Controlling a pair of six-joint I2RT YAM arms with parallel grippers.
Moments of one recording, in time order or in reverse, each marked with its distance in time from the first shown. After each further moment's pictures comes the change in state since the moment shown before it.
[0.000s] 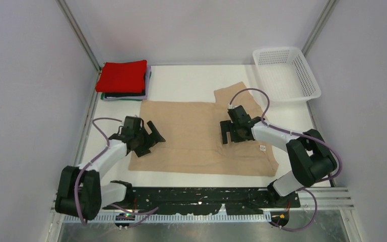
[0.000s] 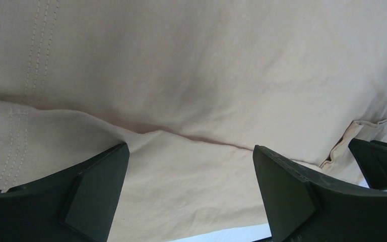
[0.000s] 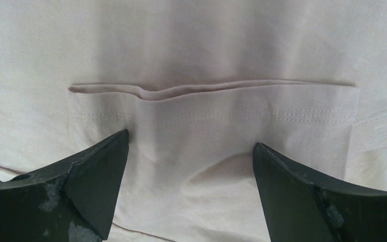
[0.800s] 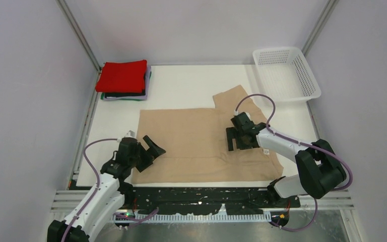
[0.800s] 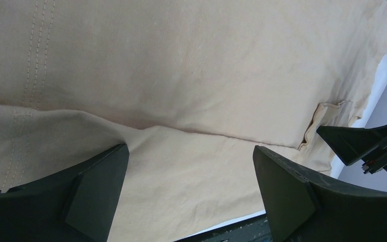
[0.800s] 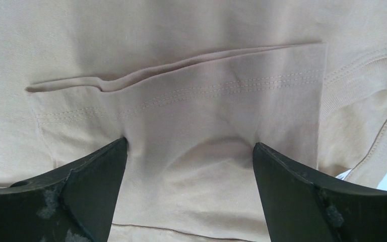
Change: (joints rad) left arm -0.104 -0.604 -0.332 -0.066 -0.023 -0.184; right arm 0.024 -0.144 -0.107 -0.124 0.083 0.058
